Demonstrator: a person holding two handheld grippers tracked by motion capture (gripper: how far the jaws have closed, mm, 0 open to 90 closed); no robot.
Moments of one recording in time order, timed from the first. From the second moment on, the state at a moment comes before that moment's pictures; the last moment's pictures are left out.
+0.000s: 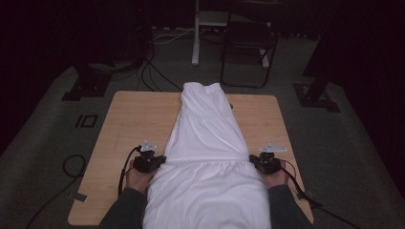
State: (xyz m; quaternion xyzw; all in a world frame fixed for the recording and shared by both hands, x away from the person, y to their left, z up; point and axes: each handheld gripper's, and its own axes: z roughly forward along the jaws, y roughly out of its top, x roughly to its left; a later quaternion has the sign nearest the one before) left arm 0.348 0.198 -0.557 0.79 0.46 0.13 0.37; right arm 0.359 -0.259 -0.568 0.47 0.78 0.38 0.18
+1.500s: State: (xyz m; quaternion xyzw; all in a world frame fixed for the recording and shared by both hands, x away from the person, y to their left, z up) left arm 0.346 0.182 -0.559 0.79 0.46 0.16 0.37; right arm 0.450 -0.205 -0.521 0.46 0.76 0.37 0.27
